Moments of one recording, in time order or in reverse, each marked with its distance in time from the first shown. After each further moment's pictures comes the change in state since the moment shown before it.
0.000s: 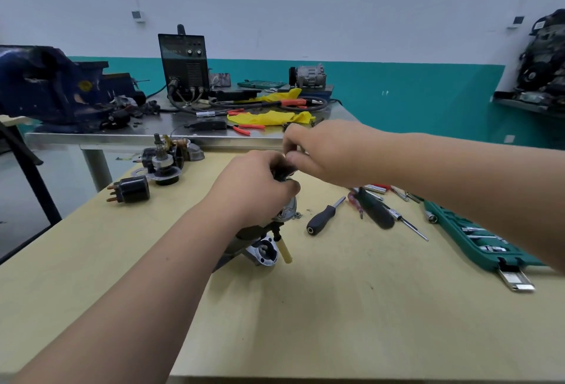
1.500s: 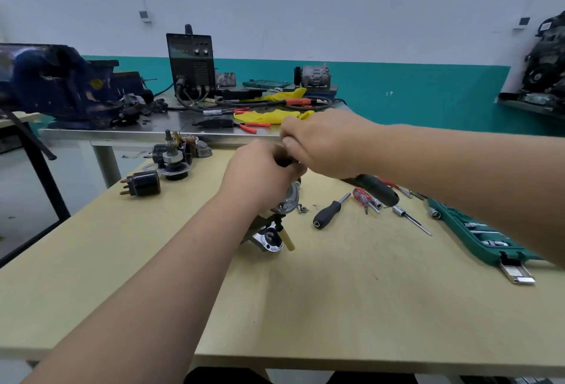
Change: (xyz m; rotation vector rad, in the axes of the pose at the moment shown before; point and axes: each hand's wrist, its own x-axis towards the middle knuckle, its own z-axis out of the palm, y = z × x) left_hand -0.001 -0.002 -0.002 -0.046 0.104 -0.056; right_hand 0.012 -0.015 -0.006 -0.264 0.082 -0.095
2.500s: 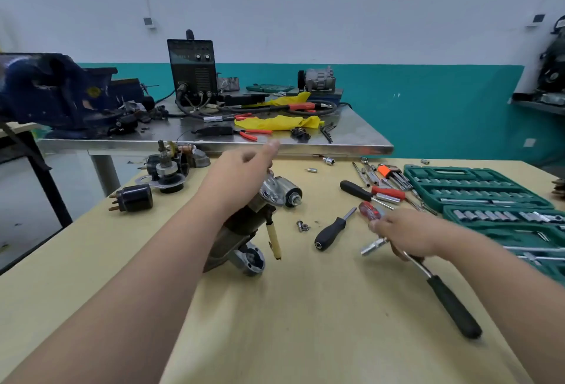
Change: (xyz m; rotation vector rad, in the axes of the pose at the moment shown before) left_hand 0.039 -0.031 0.004 -0.219 0.002 -0.159; right_hand -0.091 0.051 0.126 0.383 -0.631 0.507
